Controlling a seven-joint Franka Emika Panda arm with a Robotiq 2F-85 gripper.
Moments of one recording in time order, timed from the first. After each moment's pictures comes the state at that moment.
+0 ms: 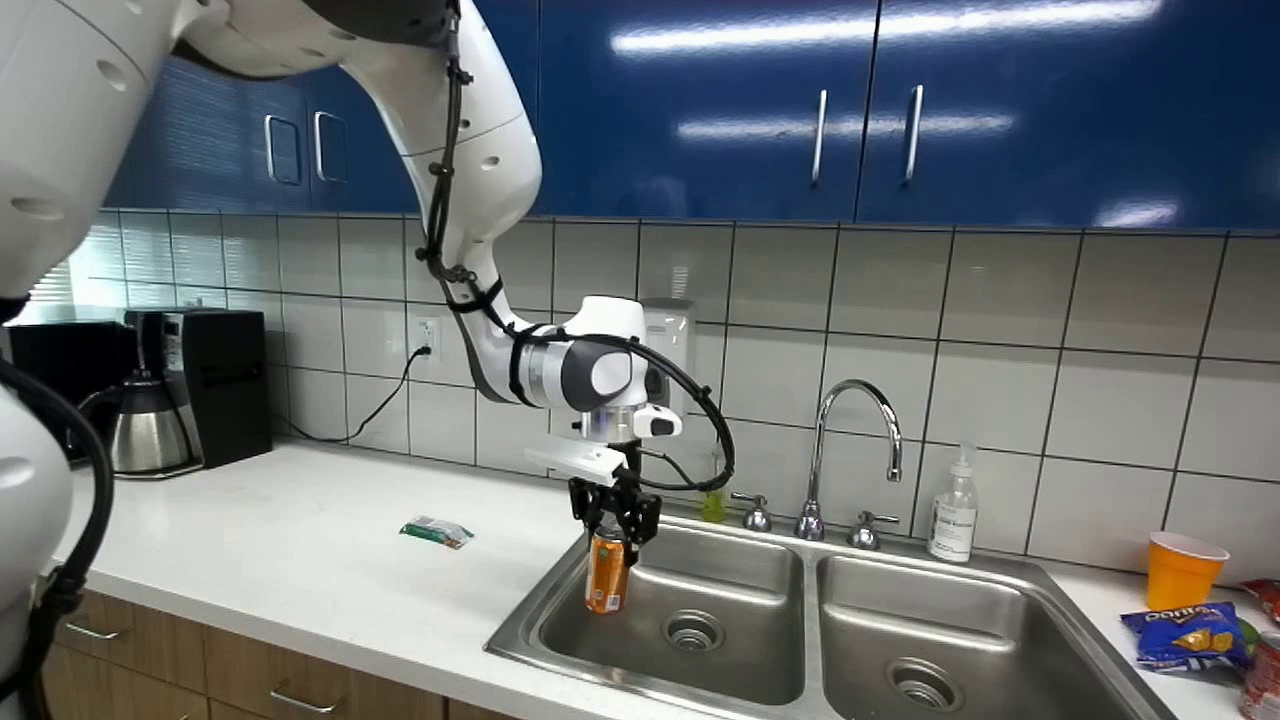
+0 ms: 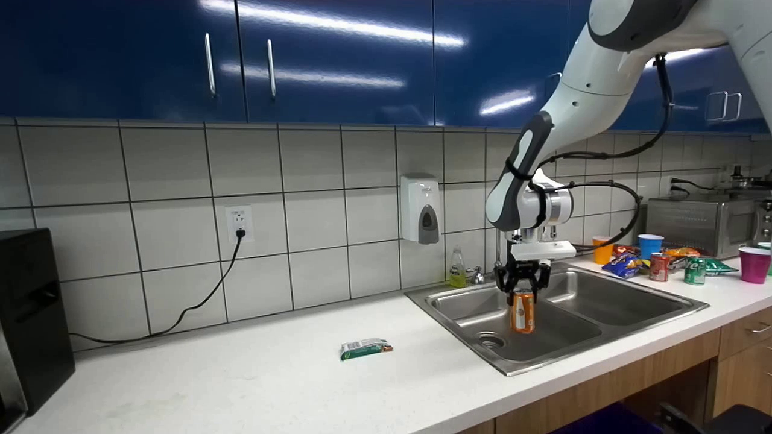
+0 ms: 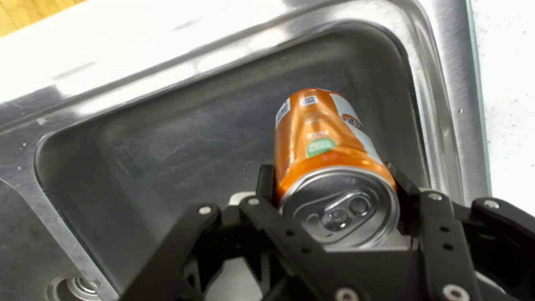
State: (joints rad) arm -0.13 0.38 -0.13 -2.19 0.03 2.62 0.01
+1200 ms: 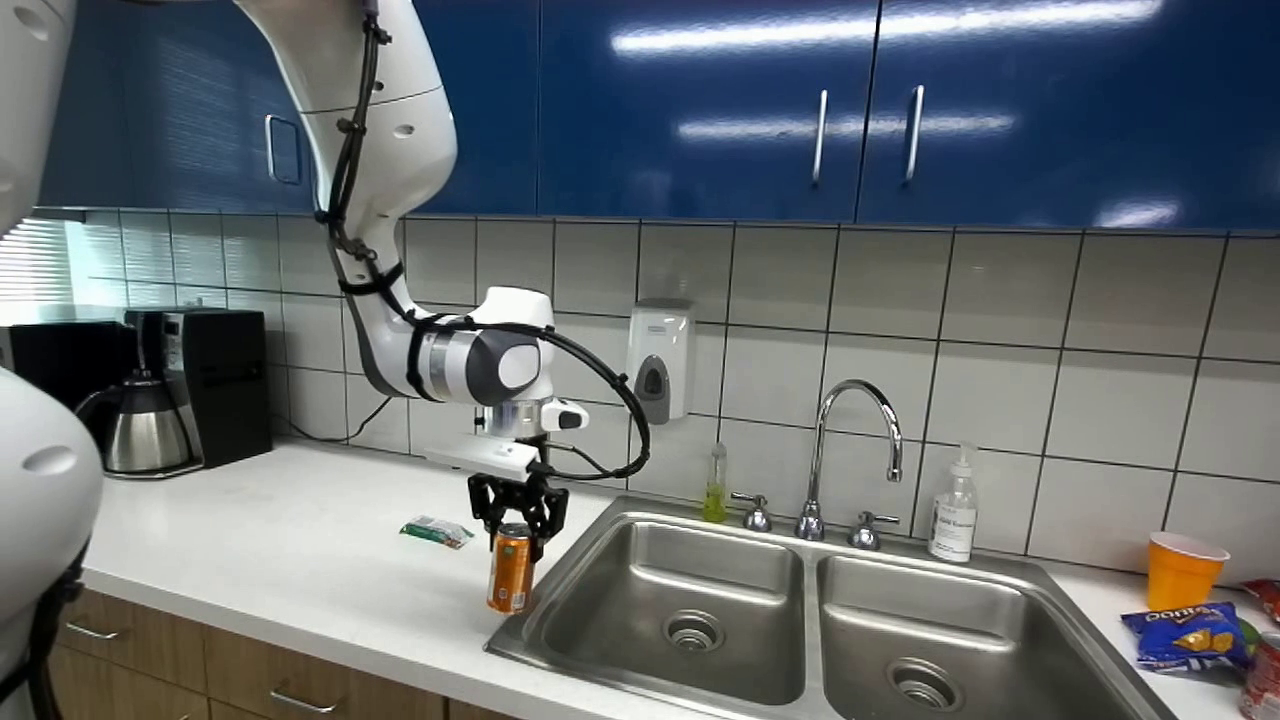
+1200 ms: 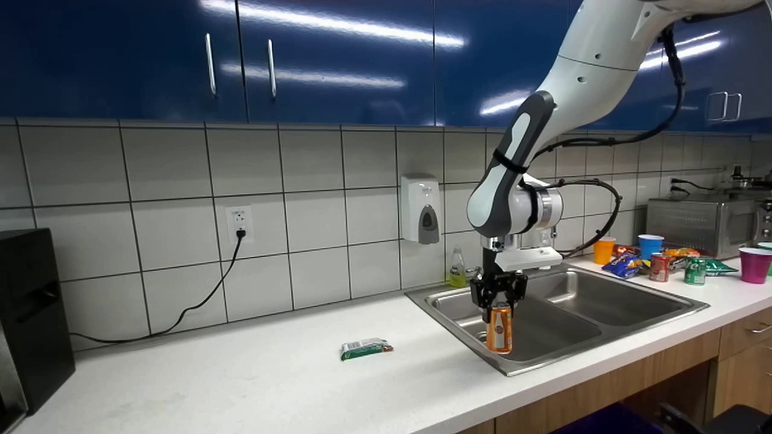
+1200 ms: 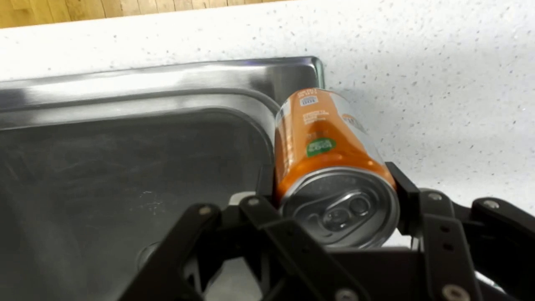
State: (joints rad) arm -0.03 0.24 -0.03 -2.40 0.02 2.68 -0.05
